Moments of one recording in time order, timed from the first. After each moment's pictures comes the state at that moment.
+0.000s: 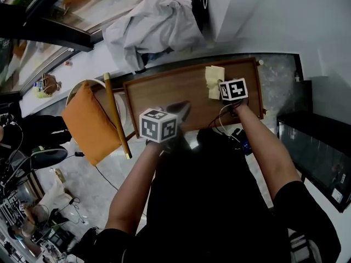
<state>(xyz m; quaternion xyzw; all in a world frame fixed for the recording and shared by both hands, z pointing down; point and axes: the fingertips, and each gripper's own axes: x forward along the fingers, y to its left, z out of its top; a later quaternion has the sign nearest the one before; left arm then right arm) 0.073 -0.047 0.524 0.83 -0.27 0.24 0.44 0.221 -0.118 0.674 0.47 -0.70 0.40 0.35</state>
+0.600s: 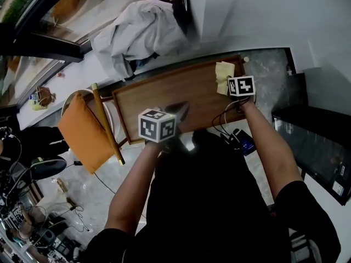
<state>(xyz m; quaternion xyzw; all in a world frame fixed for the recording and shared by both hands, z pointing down) 0.128 -0.045 0.528 0.84 -0.24 0.25 0.43 0.336 -0.115 0.664 0.54 -0.65 0.40 0.34</state>
